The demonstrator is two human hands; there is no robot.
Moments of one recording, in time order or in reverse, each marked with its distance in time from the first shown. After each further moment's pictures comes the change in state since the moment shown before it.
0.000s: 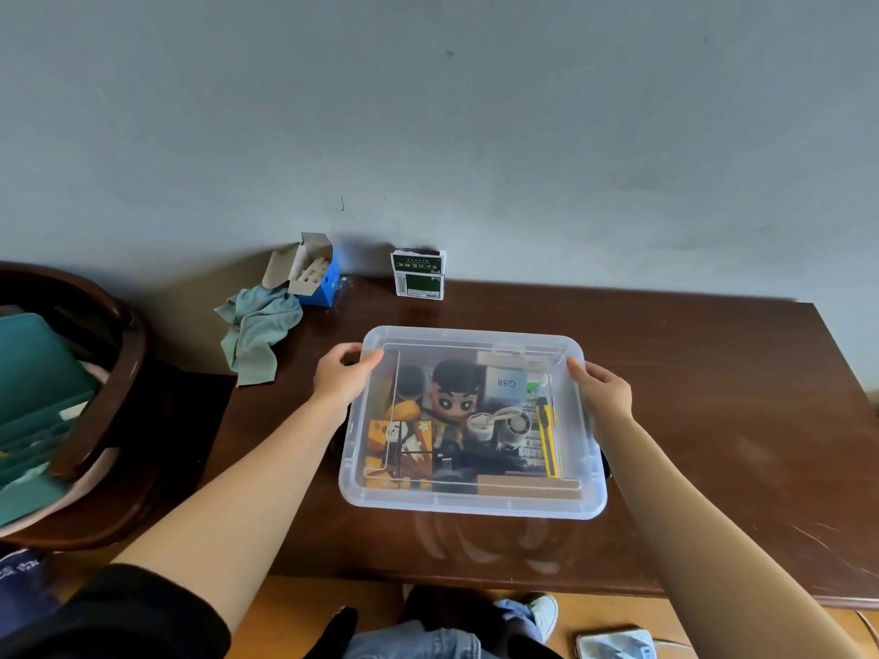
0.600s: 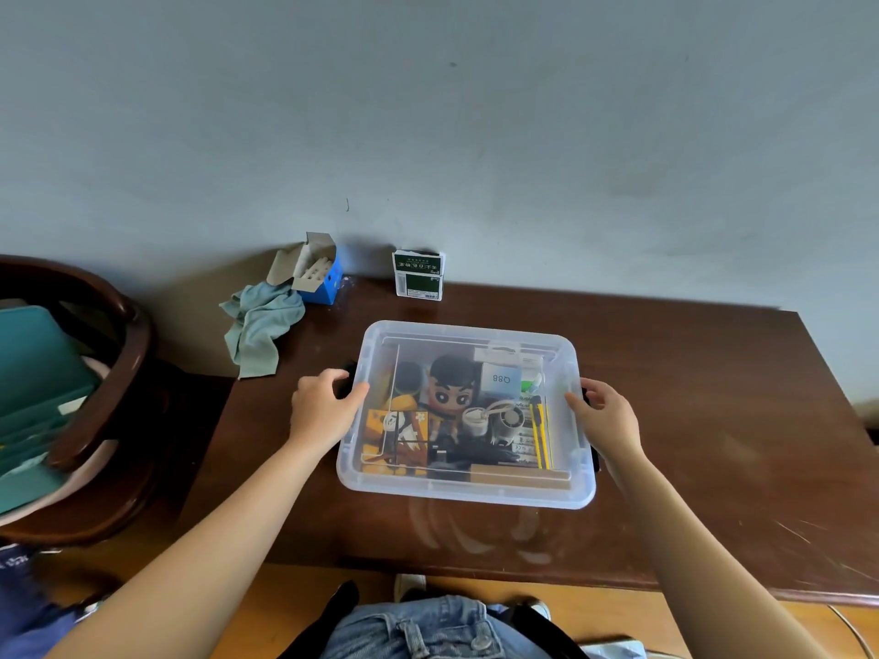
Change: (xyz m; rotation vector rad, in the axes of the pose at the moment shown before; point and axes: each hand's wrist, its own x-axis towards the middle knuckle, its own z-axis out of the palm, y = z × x) left_hand -0.043 -0.039 -0.025 0.421 0.054 0.185; right_hand -0.025 0.026 -0.031 -0.484 -0.030 -0.299
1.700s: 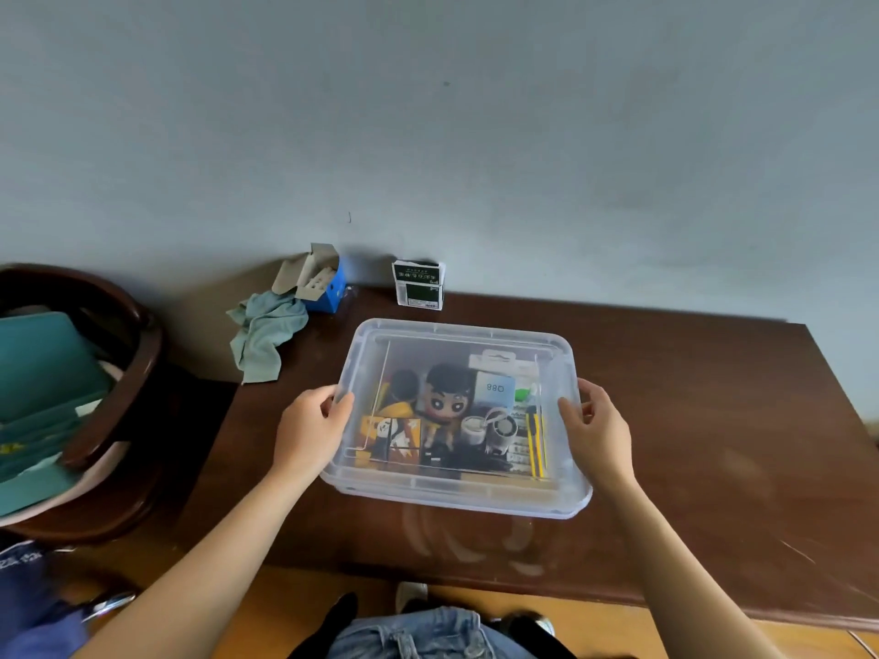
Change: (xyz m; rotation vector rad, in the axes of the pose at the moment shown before) left_hand -0.040 0.010 -0.015 -0.085 0.122 0.161; right_hand -0.028 -0.012 -0.007 0.082 0.050 -0.115
